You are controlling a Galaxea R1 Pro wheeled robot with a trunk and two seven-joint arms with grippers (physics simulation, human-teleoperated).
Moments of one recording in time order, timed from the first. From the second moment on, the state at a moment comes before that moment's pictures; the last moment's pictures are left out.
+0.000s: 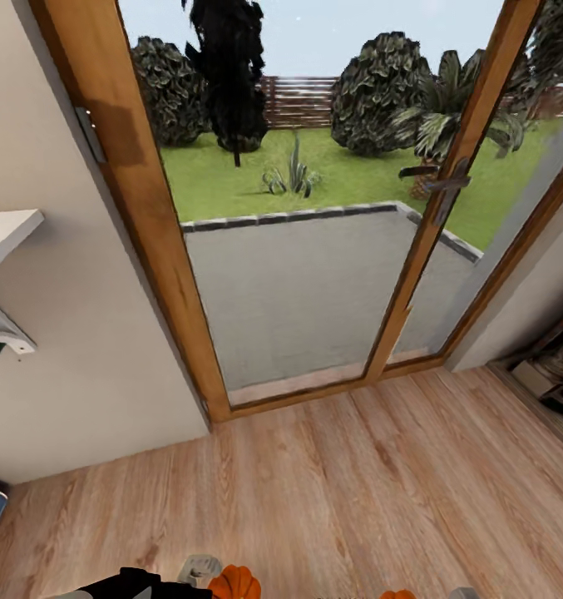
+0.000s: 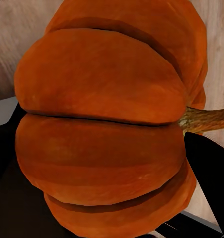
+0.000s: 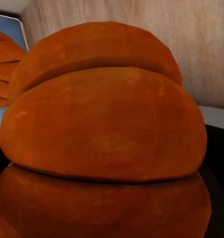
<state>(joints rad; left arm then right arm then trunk) -0.60 0.10 -1.87 -0.14 1.80 0.22 -0.59 -0.45 -0.33 0.04 -0.01 -0.15 0.04 1.08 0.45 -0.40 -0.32</state>
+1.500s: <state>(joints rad) -0.60 0.10 -1.86 -0.14 1.80 0.22 -0.59 -0.45 -0.34 0.04 -0.01 -0.15 0.06 1.09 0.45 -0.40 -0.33</state>
